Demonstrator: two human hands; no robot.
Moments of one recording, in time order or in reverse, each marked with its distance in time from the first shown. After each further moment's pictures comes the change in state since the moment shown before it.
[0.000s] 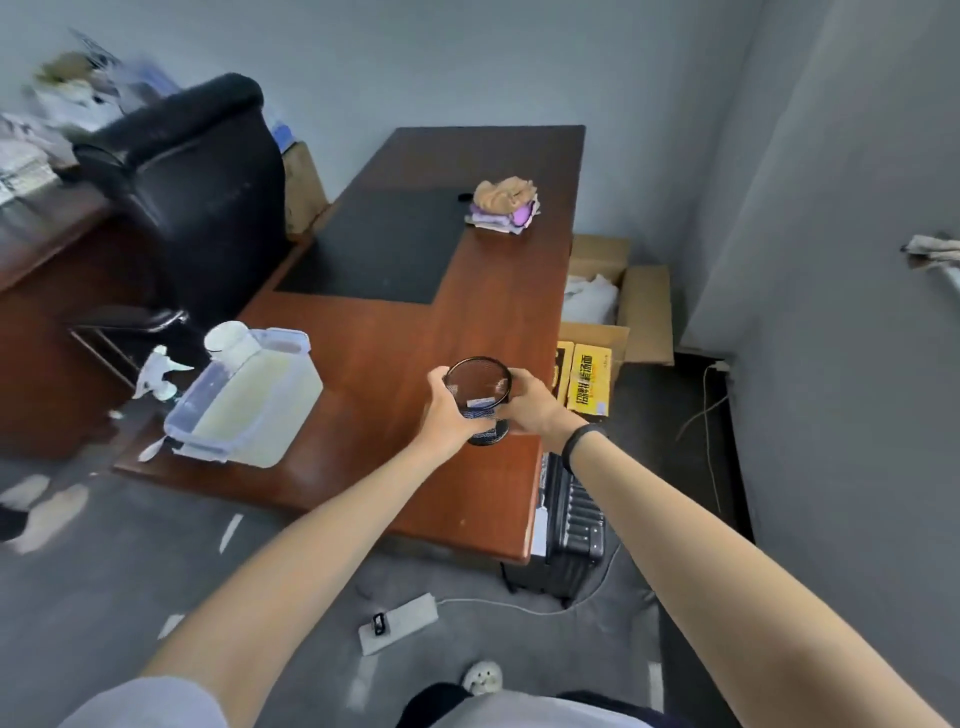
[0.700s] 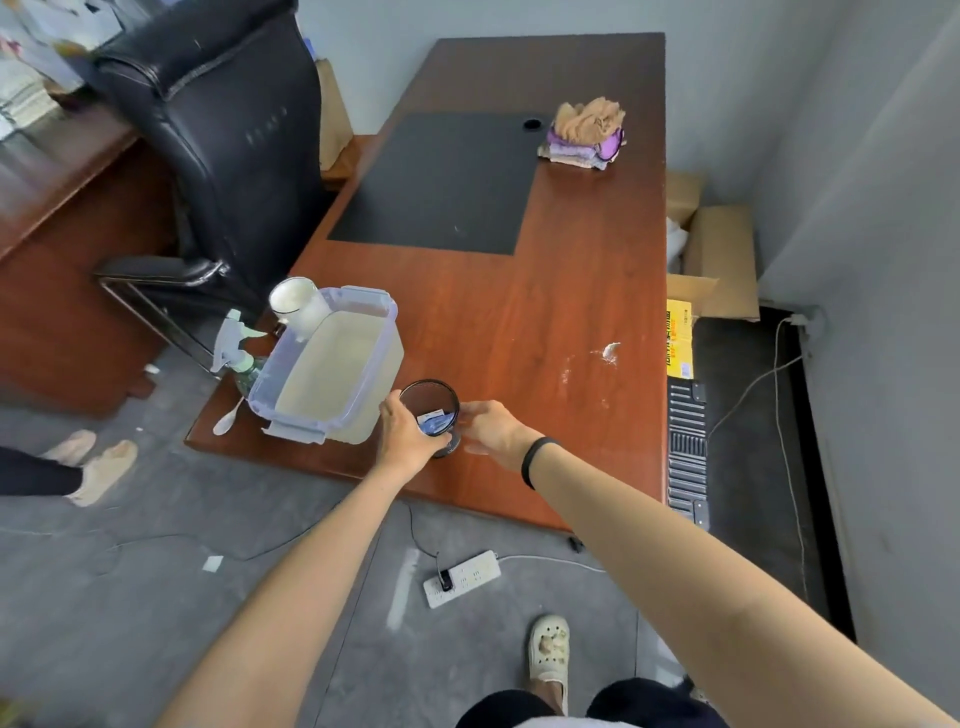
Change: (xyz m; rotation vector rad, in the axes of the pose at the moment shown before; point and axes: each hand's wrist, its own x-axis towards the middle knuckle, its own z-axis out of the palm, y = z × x) left_hand 0.028 -0.170 -0.161 0.286 0.121 -0.211; right_hand 0.066 -0.010 0.229 0.138 -0.223 0.276
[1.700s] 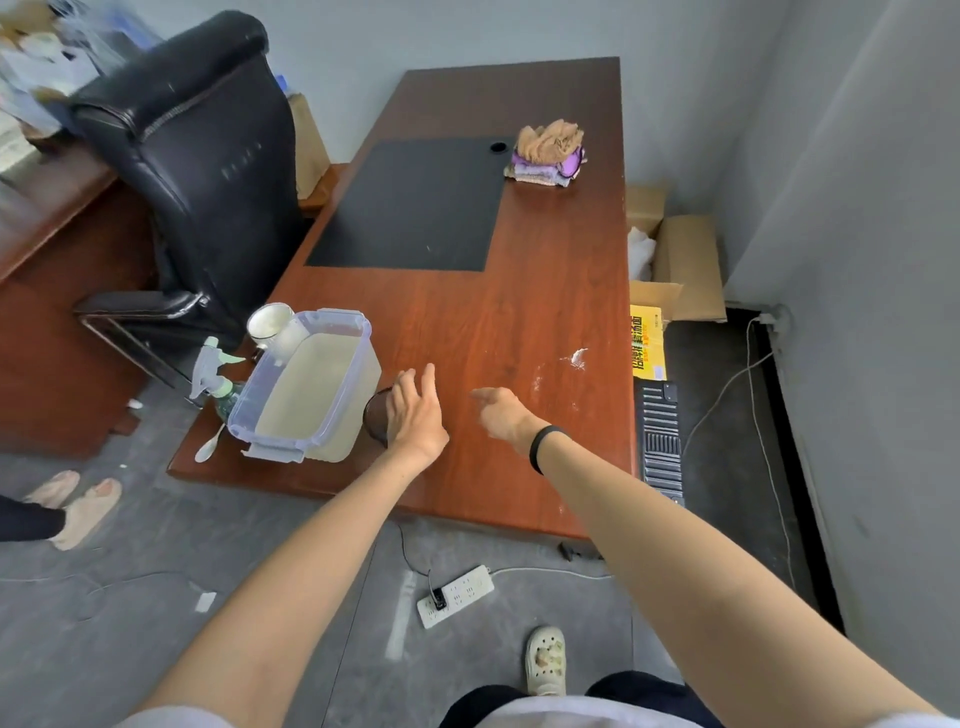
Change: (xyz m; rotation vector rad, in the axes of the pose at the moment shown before) left_hand -0.006 0.064 0.014 0.642 -0.026 0.244; right_hand 0.003 0.002 -0.056 -0.224 0.133 -0.147
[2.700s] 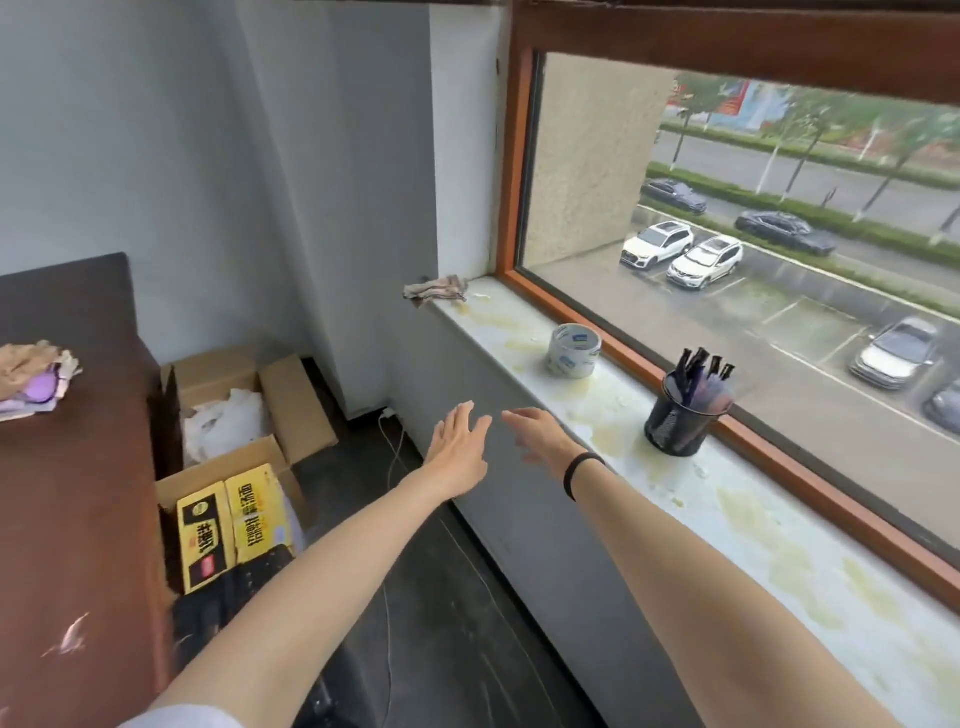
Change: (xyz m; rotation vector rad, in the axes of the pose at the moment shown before) left_hand -0.124 0.649 0.027 0.019 -0.141 1.106; right_hand -0.336 0.241 -0.517 0.424 0.934 0.154
